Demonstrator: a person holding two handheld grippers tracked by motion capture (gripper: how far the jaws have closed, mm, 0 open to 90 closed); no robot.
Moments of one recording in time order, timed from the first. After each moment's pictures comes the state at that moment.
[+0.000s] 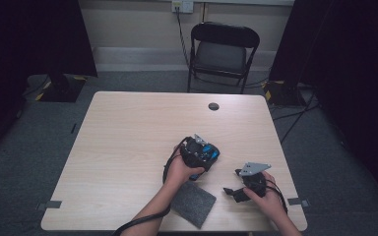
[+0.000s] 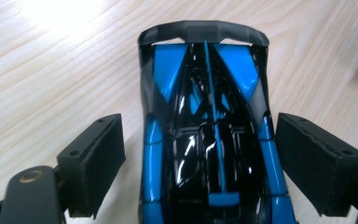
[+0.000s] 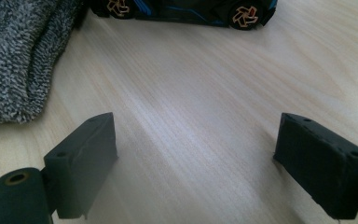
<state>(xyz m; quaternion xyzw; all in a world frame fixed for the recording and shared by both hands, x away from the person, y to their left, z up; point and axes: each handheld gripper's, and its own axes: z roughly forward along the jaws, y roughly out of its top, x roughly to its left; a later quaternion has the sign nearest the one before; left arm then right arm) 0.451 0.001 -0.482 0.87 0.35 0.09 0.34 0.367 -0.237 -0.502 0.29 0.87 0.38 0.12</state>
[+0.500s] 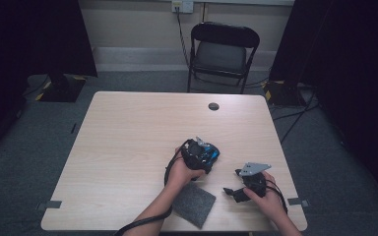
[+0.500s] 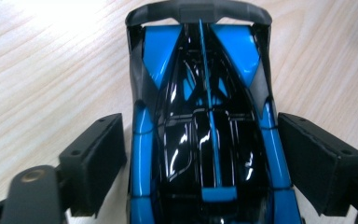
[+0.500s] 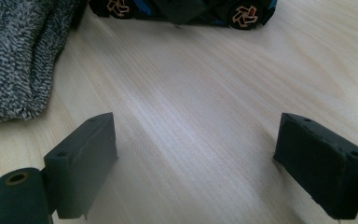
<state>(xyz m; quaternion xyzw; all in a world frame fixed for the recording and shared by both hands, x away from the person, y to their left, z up) 0.447 -0.002 -0.488 0.88 0.35 0.10 0.32 0.367 -0.237 -0.502 0.29 0.87 0.38 0.12</state>
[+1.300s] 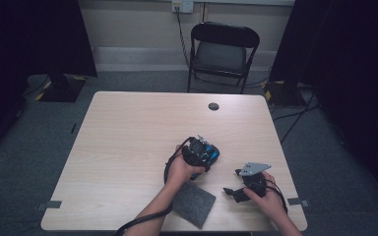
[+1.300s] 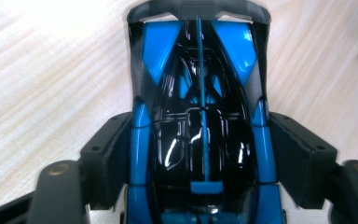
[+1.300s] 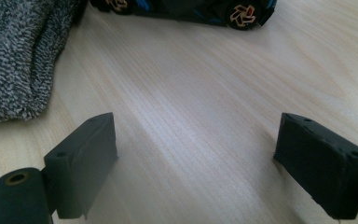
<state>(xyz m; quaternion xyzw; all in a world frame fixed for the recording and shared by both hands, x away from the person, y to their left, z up) 0.451 -0.005 -0.475 0.89 0.35 0.08 0.29 0.367 -0.237 -0.502 0.29 0.87 0.38 0.12</state>
